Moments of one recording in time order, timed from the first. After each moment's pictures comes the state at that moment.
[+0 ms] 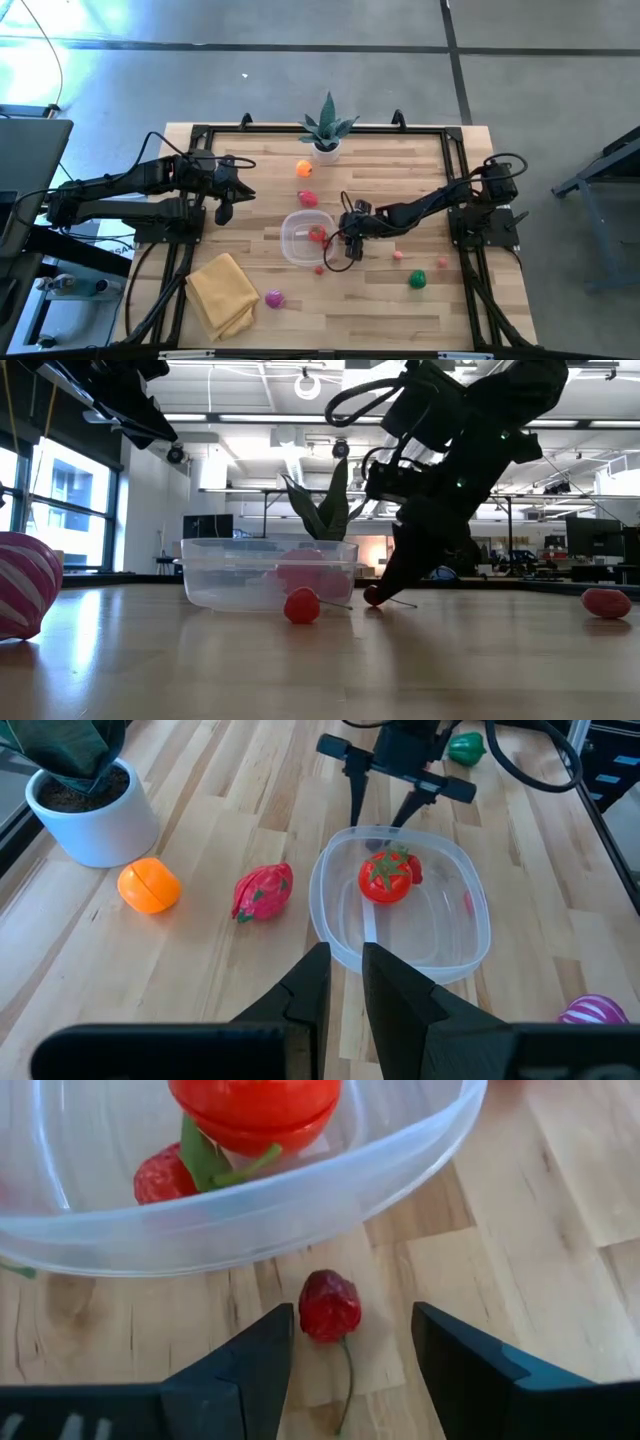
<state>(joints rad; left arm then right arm) 0.36 0.67 0.68 -0.64 0.16 -0.01 0.14 1.79 0.85 -0.01 0.21 0.27</state>
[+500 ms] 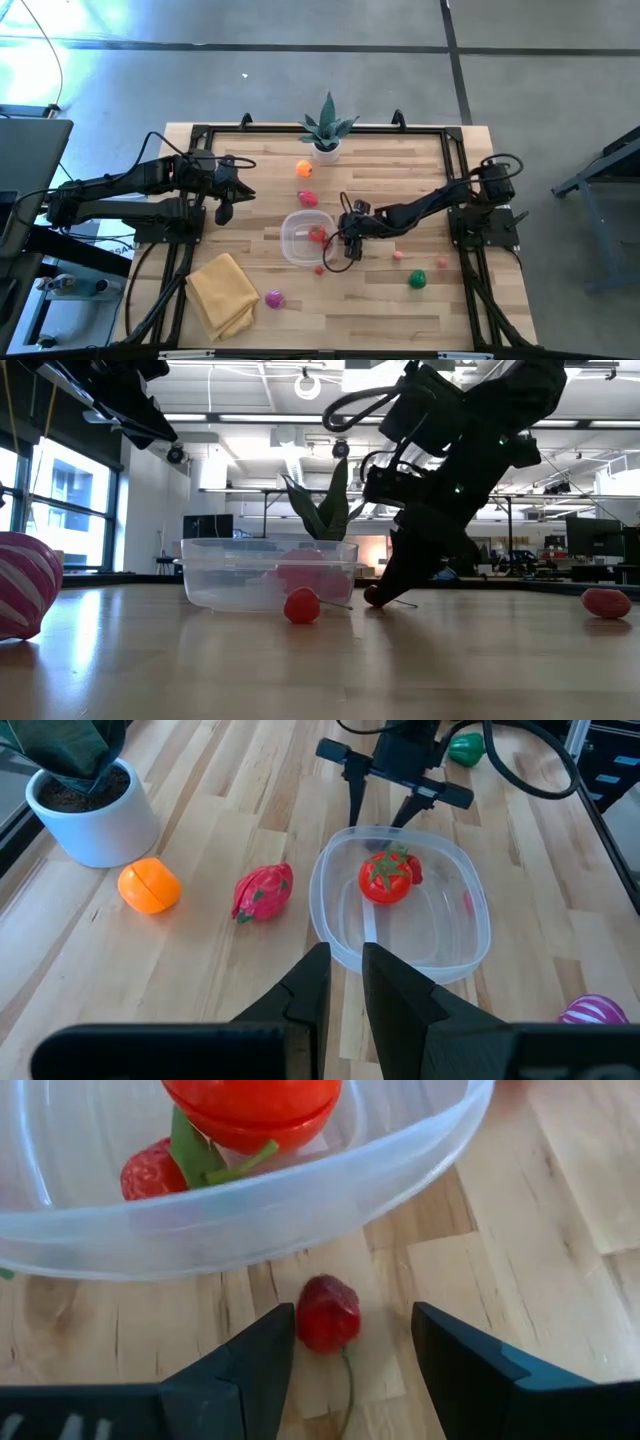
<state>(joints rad) 0.36 0.67 0.68 -0.64 0.16 -0.01 0.14 1.81 0.85 0.02 0.22 0.25</state>
